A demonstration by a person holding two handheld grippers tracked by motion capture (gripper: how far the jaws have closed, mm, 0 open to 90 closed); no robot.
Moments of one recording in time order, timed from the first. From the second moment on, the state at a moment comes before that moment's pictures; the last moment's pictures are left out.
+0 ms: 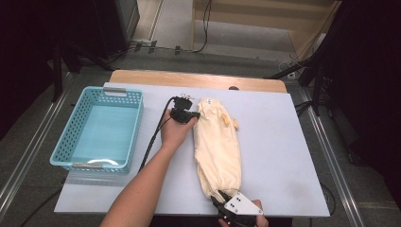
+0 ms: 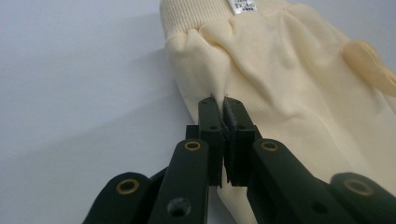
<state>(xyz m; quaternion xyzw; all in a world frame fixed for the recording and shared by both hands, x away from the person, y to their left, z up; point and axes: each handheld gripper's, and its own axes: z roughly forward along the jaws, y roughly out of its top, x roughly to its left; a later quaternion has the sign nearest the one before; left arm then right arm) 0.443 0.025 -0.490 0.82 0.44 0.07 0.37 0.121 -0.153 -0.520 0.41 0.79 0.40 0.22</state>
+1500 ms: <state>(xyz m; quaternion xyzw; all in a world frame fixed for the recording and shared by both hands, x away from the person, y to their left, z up) 0.365 0.048 -0.444 0.78 0.37 0.05 0.50 0.149 -0.191 -0.478 0.39 0.77 0.46 0.20</state>
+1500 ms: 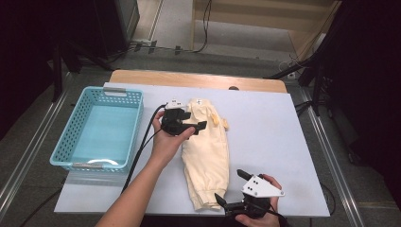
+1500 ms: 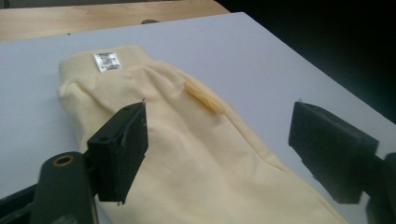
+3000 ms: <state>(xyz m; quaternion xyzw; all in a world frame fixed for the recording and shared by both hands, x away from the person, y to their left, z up) 0.233 0.098 -0.497 0.82 0.34 0.05 0.45 0.159 -0.227 -0.506 0.45 0.77 0.41 0.19</state>
